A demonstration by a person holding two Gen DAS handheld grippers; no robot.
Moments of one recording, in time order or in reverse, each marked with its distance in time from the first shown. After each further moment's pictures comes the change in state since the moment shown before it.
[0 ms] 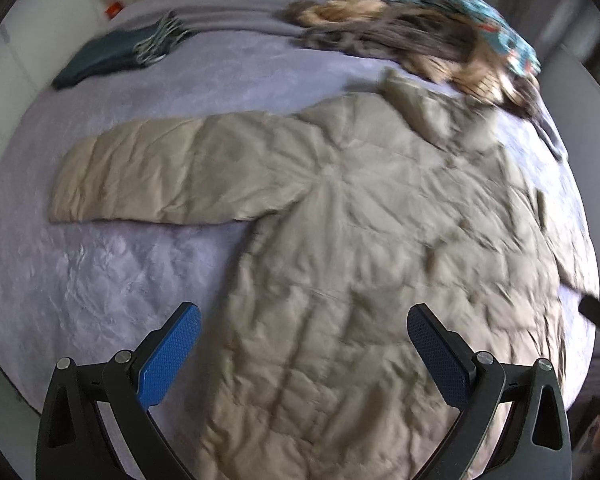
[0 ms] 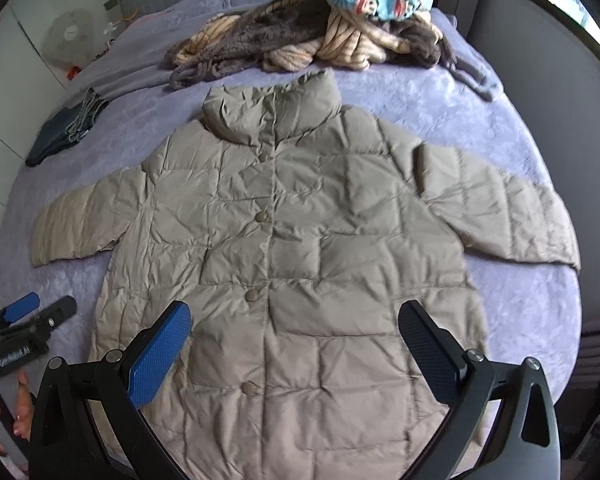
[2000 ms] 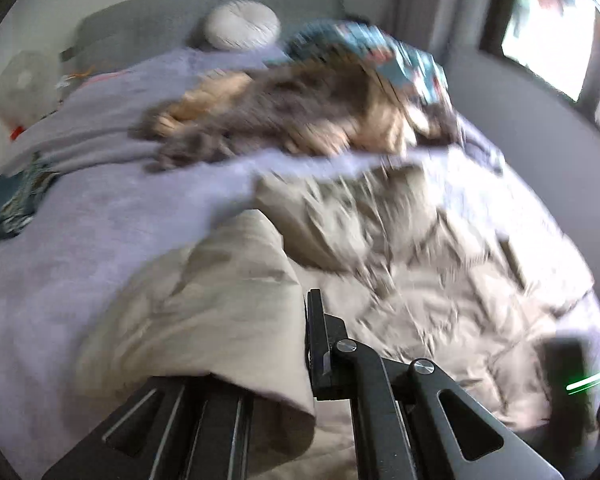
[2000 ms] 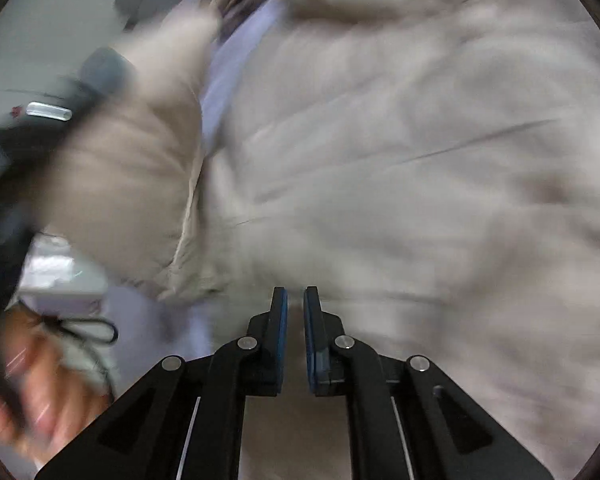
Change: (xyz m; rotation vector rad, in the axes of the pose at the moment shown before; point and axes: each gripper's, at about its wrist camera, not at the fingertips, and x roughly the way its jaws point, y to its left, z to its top) left arm 0.065 -0.107 0.100 0.400 -0.284 -0.203; right arm 0.184 0.065 0.028 0.245 0.152 0.471
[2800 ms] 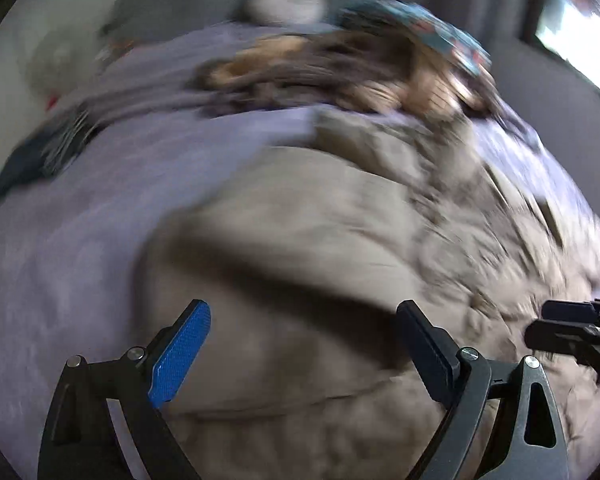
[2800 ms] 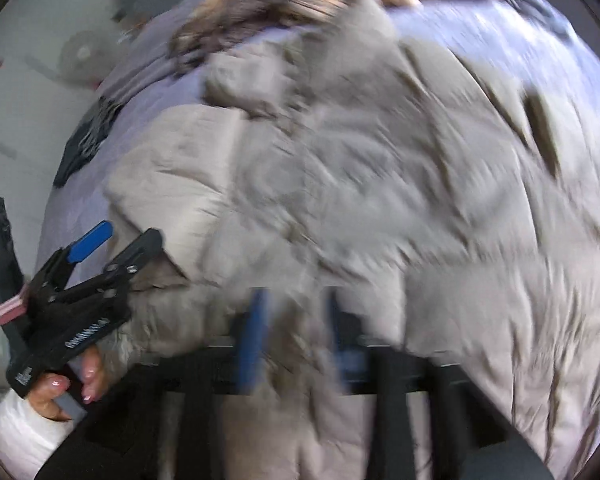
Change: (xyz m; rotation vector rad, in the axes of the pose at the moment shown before) left arm -0.019 0.058 -0.055 -0.170 0.059 0.122; right arm -0.065 -0.011 0.008 -0.282 -0.106 -0.207
